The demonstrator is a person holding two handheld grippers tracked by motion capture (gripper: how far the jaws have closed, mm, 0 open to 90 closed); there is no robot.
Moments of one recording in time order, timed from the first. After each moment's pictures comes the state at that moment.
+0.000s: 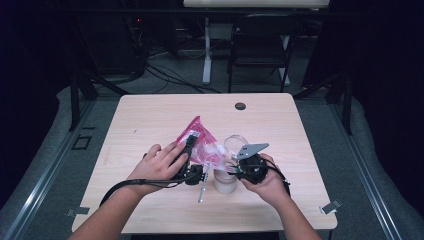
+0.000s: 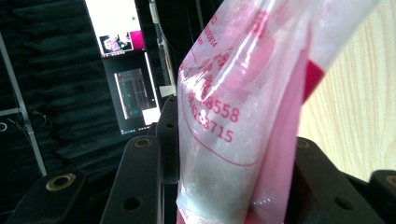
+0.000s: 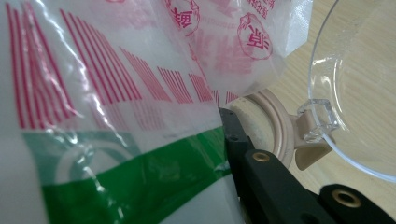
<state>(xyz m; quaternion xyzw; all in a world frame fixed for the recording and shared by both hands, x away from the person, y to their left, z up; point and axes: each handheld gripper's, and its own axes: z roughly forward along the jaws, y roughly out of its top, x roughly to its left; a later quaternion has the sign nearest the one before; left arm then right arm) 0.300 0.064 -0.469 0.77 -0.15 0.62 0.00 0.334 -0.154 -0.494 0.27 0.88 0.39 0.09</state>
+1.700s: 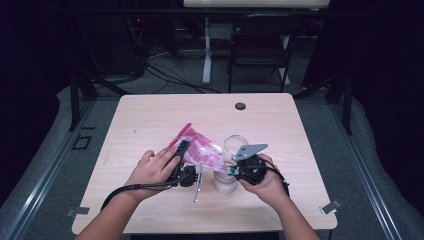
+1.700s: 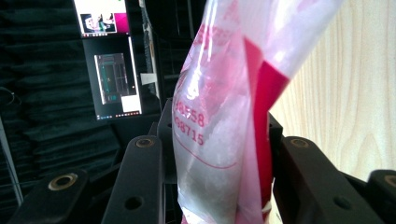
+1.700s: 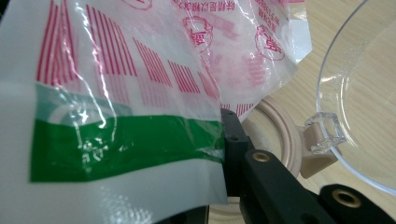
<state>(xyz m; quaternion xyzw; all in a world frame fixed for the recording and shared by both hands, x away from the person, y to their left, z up) 0.303 0.082 -0.490 0.80 -0.09 0.60 0.03 0.329 -0.149 -0.489 0.26 0.88 0.39 0.10</state>
